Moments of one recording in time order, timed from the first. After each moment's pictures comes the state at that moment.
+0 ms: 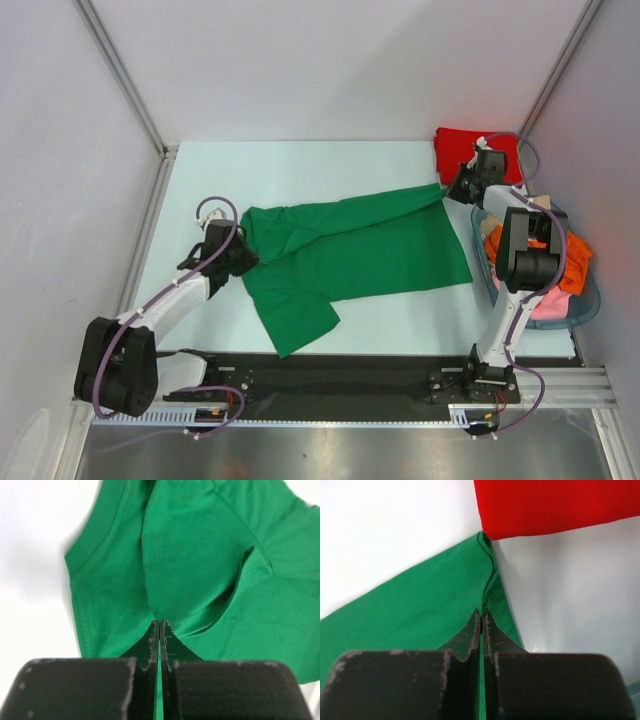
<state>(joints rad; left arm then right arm) -0.26 1.21 0.61 -0.18 -0.07 -0.78 -0.10 2.01 1.39 -0.09 -0.23 0.32</state>
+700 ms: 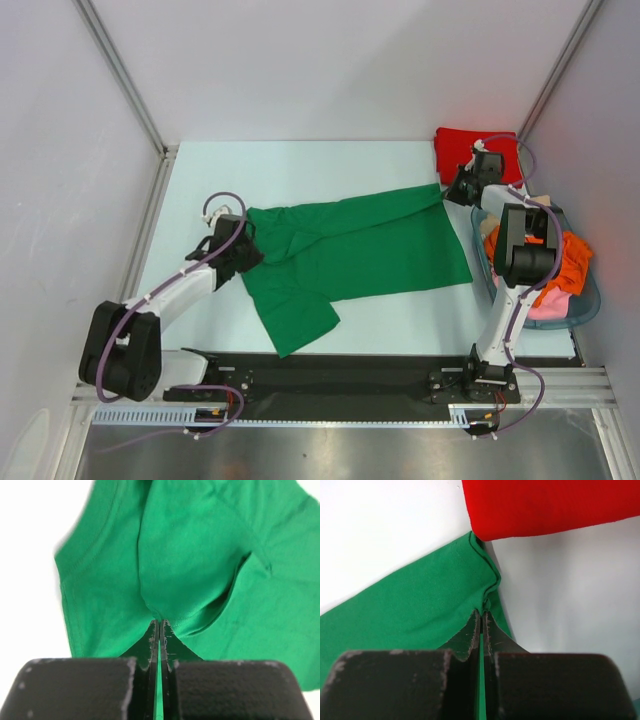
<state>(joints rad) -0.31 1.28 0.65 -0.20 -0.11 -0.81 -0.10 2.06 1.42 -0.09 -0.23 0.32</state>
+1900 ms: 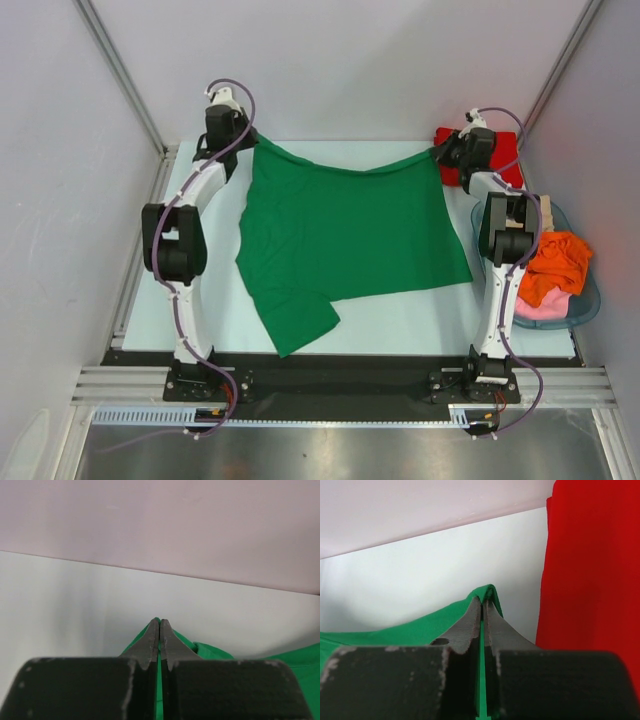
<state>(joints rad) -0.10 2.11 1.77 0.06 0.06 -0.33 -0.08 2.38 1.80 0.26 -0.35 0.41</state>
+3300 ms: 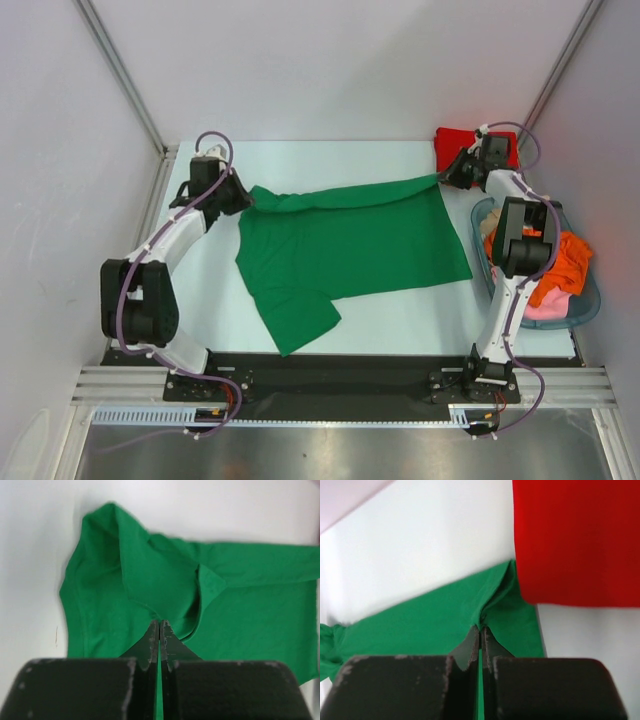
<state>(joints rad) -0.08 1.58 1.16 -0.21 0.19 -0.48 -0.13 2.19 1.69 -0.19 -0.44 0.41</state>
